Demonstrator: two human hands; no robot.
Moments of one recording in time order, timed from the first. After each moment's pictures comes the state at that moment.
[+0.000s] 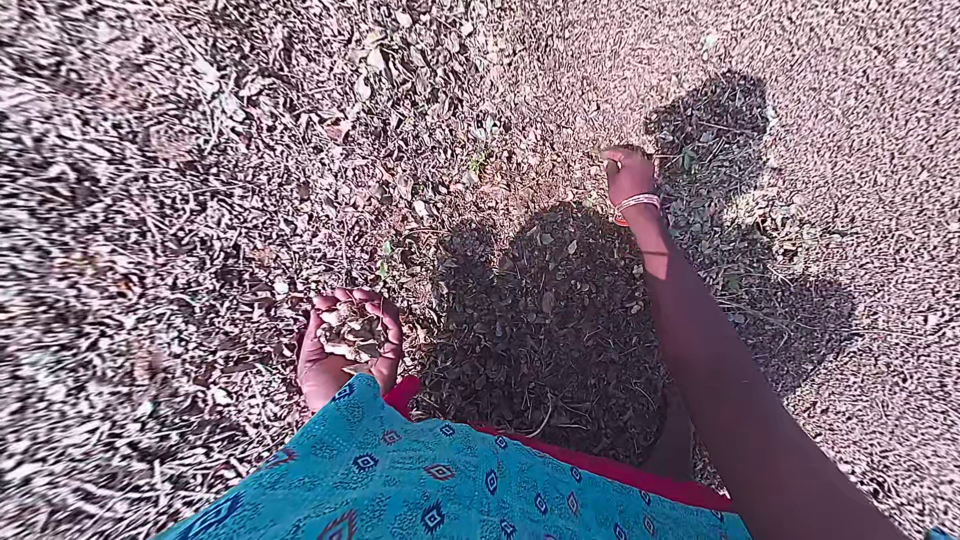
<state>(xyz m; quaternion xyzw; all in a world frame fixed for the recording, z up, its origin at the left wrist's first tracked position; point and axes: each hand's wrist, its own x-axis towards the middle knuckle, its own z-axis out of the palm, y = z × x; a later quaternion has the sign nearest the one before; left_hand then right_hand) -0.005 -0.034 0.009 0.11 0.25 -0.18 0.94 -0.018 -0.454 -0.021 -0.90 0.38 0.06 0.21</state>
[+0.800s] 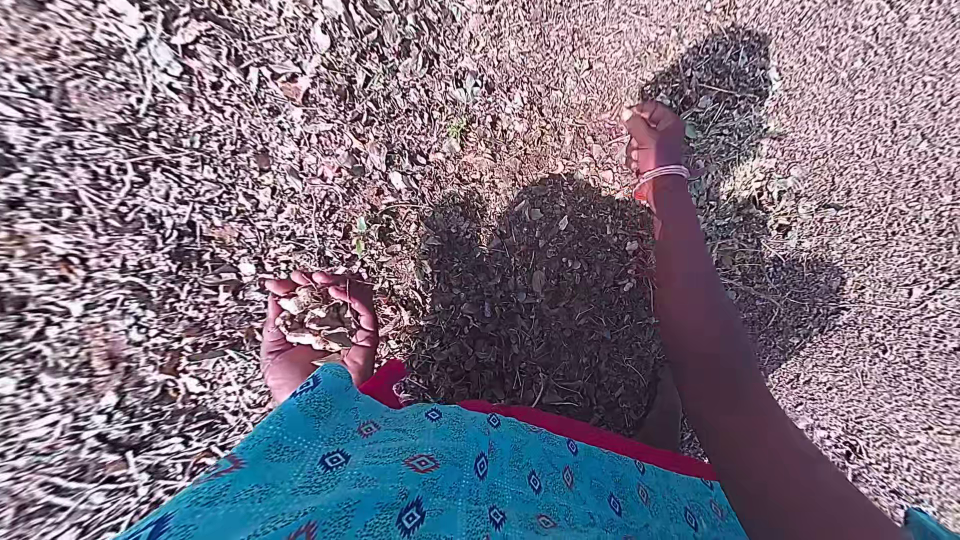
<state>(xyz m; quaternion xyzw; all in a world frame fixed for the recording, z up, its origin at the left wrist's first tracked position) -0.002 -0.005 -0.023 -0.04 0.17 -0.24 0.96 -0.045 -0.478 -0.017 -0.76 0.40 -0.14 0.49</state>
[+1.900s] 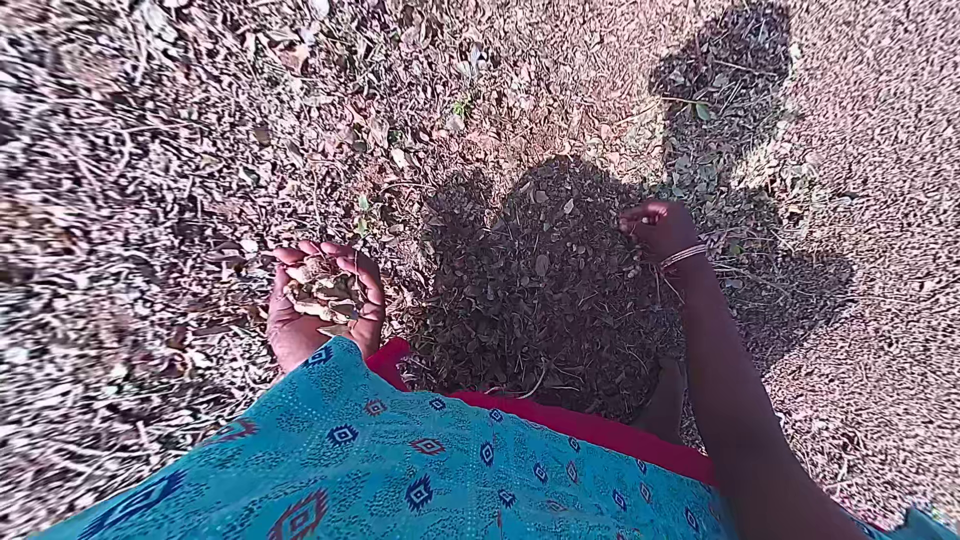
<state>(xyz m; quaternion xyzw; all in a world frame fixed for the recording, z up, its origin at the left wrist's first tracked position) -0.001 -0.020 -0.006 0.04 0.23 -0.23 0.95 -0.170 -0.440 -0.010 -0.86 0.34 0.09 0.37</state>
